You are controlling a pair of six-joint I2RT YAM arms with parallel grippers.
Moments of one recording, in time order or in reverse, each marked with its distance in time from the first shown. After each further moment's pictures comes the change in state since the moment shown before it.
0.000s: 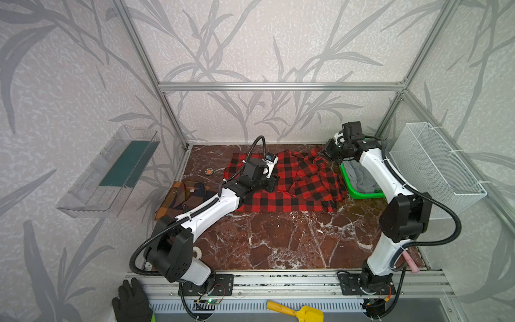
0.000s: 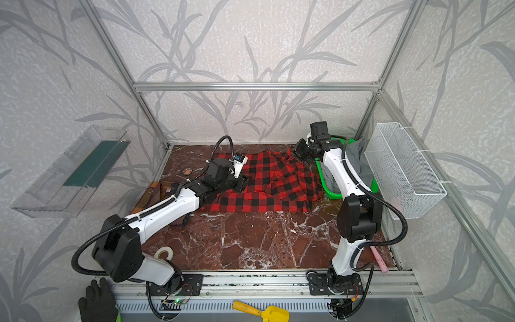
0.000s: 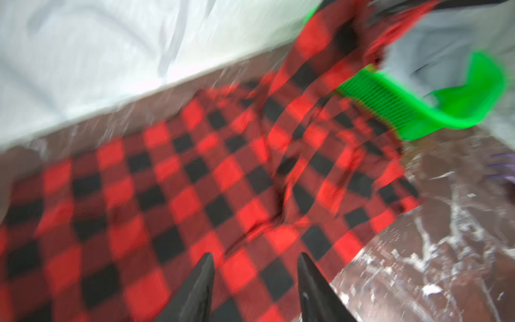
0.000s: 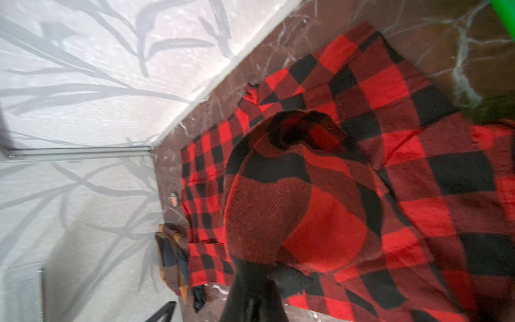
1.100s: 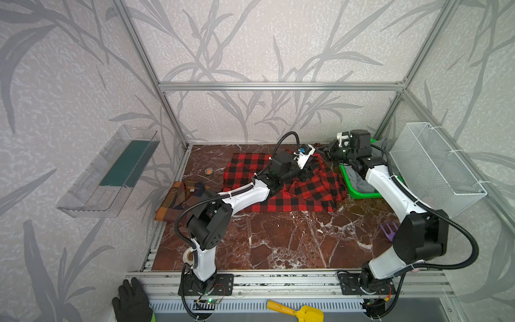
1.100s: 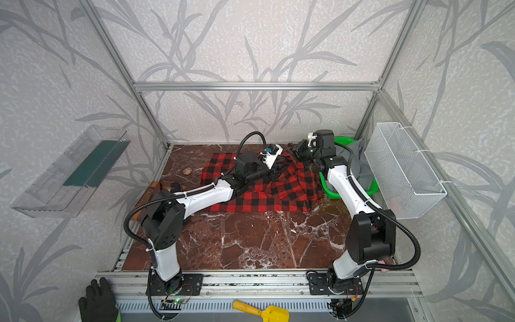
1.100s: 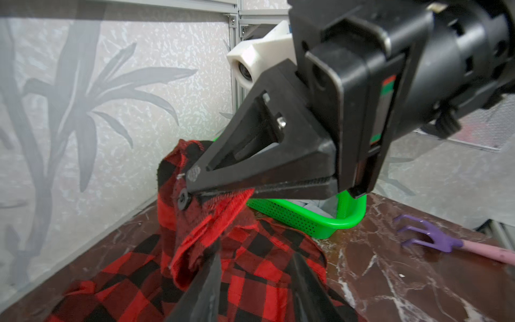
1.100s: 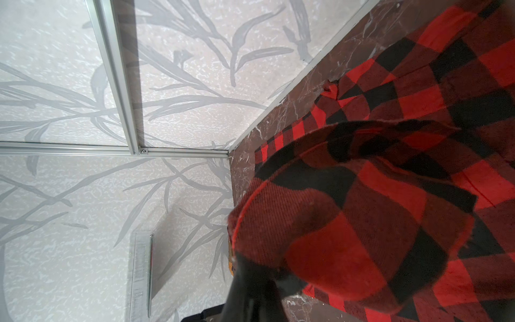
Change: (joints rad) left arm -0.143 0.377 0.281 0.468 0.163 0.070; right arm 0.000 -0.205 -0.334 0.447 -0.144 0.237
